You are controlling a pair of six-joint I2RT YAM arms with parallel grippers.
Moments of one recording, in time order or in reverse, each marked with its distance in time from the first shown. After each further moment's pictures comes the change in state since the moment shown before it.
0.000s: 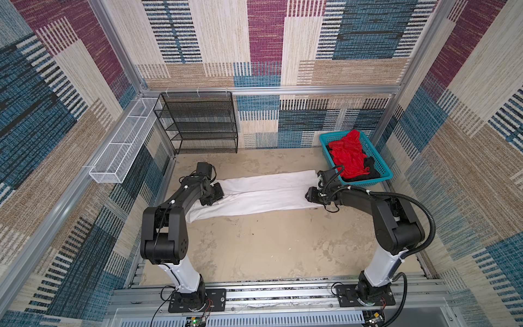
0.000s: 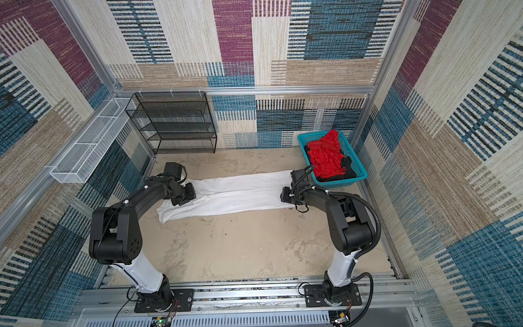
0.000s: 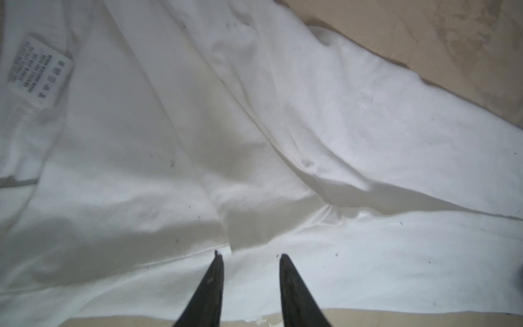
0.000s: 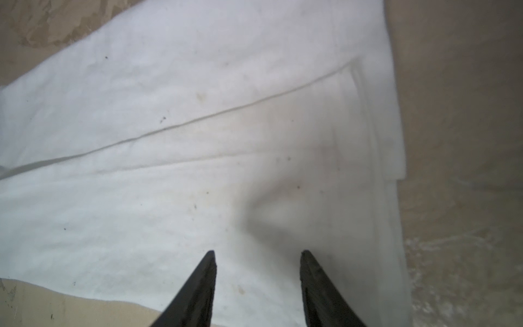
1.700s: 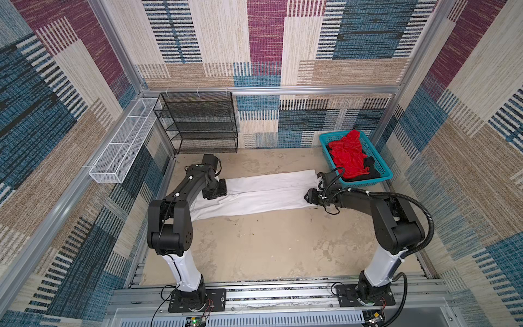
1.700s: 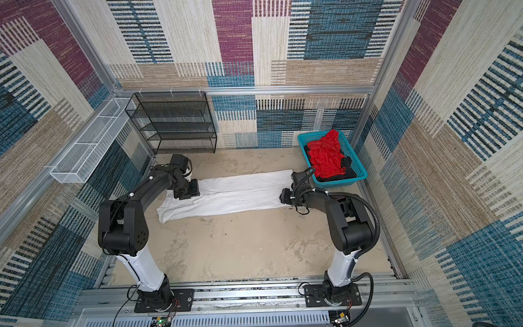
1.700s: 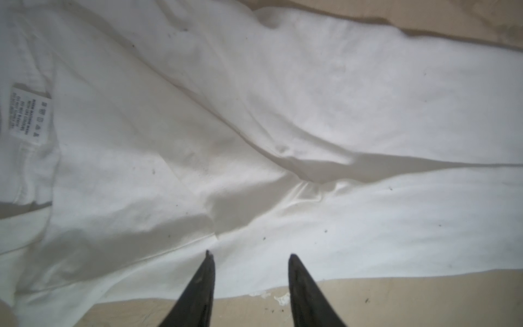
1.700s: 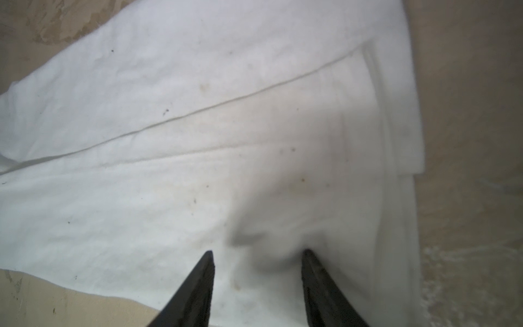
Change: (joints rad) left arm -0.039 0.082 0.201 -0.217 -0.029 0.195; right arm -0.009 0.013 -0.034 0.076 -0.041 -0.005
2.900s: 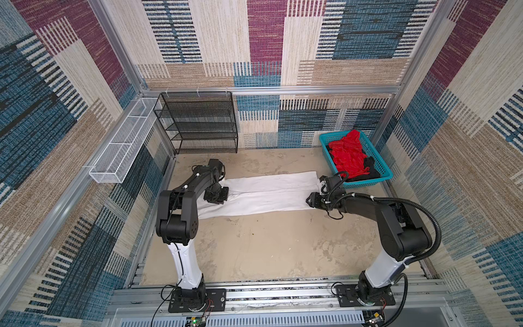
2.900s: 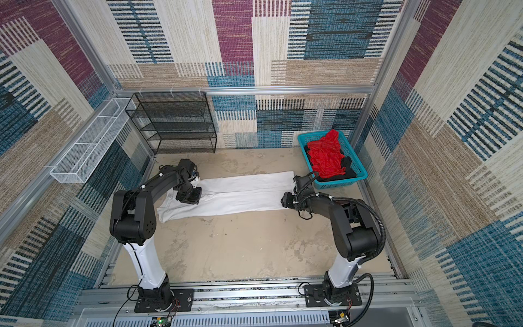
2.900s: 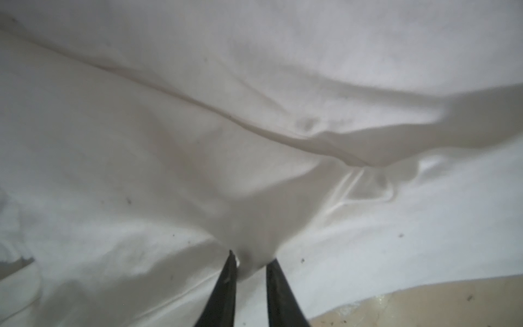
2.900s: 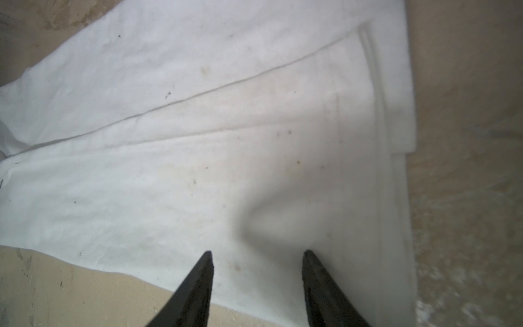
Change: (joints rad) left arm -0.016 0.141 0.061 -0.074 -0.052 0.234; right arm -0.019 -0.073 -0.101 0.029 -0.027 -0.001
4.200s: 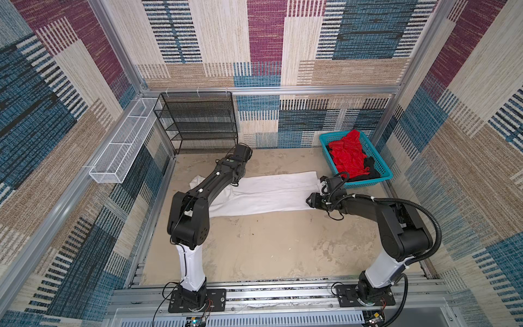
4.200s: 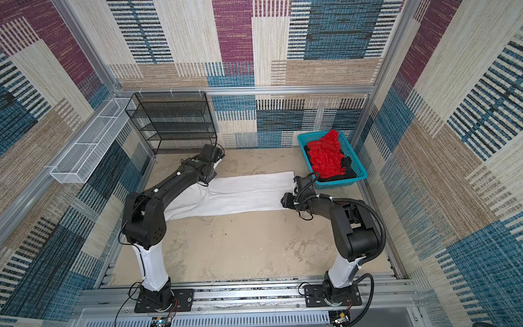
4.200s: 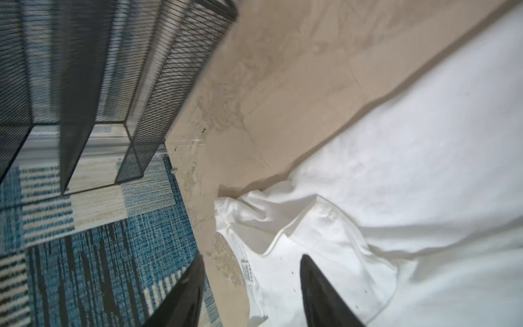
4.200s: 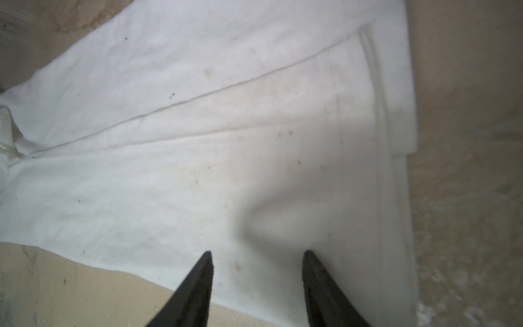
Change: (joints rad) left arm -0.235 -0.069 0.122 0.294 -0.602 0.420; right arm -0.001 -0.003 -0.024 0.032 -0.015 -0.003
